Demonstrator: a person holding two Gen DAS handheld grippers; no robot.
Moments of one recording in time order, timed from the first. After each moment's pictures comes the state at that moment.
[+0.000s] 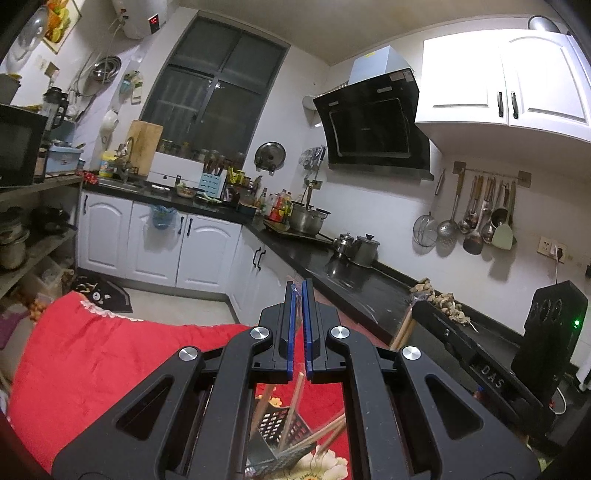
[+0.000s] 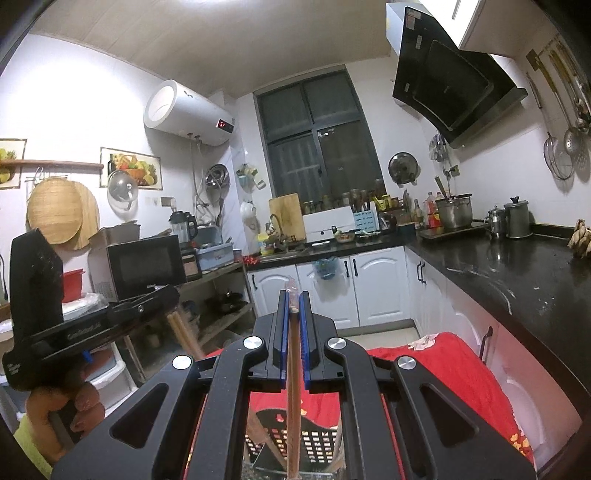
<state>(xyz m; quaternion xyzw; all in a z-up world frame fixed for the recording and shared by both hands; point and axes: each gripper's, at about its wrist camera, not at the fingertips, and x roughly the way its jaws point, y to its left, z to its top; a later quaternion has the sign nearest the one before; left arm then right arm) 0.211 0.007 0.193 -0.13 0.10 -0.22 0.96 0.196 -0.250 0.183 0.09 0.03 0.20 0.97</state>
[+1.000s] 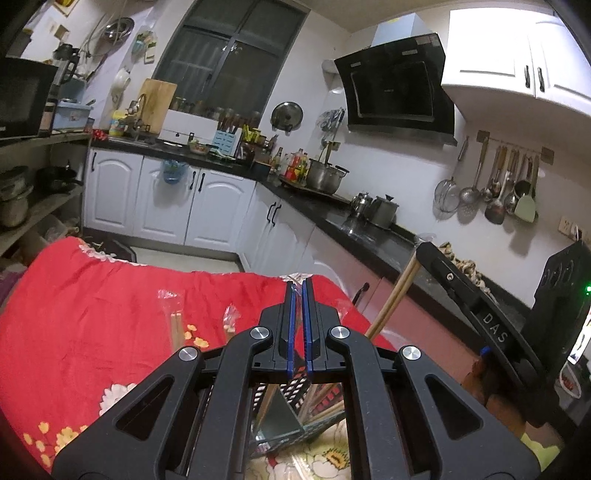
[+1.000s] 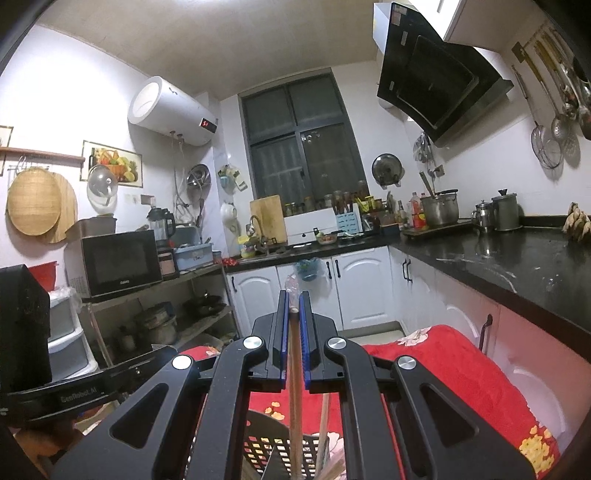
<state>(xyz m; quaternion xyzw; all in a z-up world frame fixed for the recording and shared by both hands) 0.248 0.001 0.111 -0.13 0.17 -0.20 0.96 0.240 -0.233 0.114 0.09 0.03 0.16 0.98</state>
